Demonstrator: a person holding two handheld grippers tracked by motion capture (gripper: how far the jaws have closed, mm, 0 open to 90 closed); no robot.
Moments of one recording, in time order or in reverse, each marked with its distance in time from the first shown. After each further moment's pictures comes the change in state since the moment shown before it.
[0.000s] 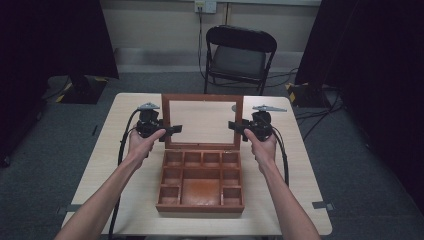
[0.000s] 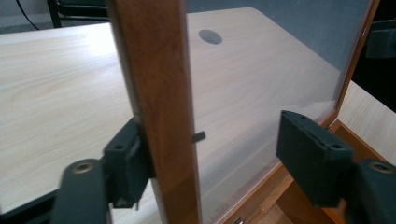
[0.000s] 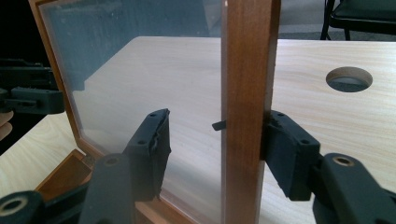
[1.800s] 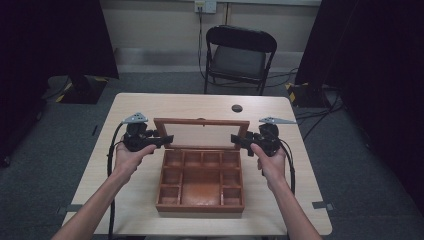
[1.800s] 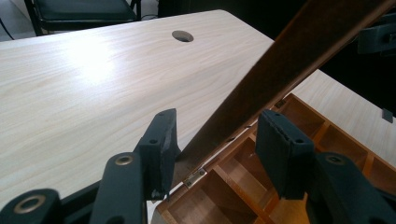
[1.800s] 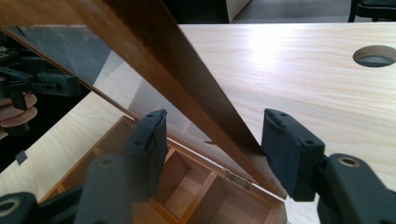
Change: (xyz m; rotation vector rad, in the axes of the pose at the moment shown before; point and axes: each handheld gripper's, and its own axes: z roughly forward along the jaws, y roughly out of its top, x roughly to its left) left arm -0.024 -0.027 -0.047 -0.030 -0.059 0.079; right arm 0.025 -0.022 -0.046 0.021 0.070 -0.003
